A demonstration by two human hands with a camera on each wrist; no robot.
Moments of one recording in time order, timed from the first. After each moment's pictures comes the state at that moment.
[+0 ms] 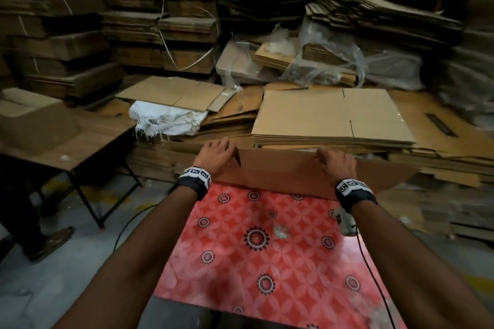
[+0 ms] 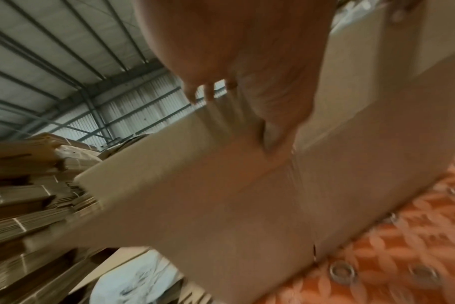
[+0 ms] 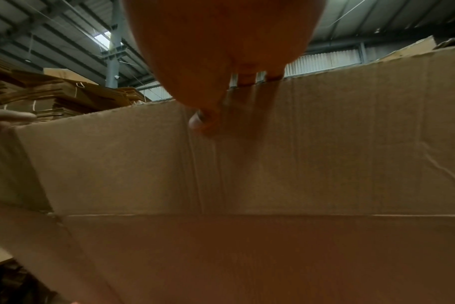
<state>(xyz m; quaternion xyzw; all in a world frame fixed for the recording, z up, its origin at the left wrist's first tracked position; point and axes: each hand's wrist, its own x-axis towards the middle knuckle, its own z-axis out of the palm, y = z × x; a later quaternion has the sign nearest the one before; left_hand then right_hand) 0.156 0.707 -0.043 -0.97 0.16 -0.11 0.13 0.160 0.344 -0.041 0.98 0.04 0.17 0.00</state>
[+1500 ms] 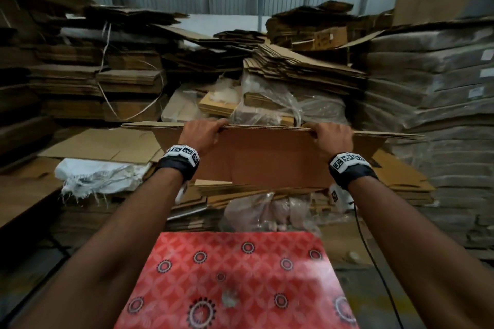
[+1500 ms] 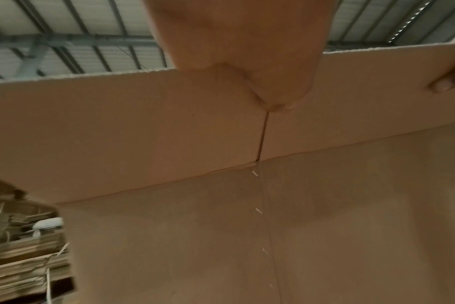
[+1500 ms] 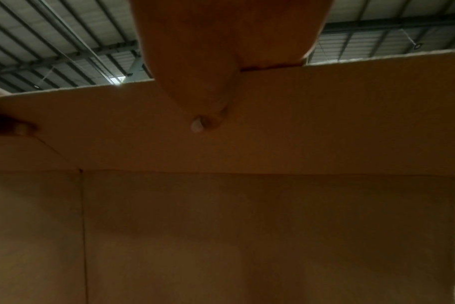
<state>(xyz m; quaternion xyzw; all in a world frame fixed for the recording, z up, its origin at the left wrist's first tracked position) 0.248 0.540 0.152 -0.92 0.20 -0.34 0.02 0.197 0.206 0.154 0.94 -0.07 0.33 0.07</state>
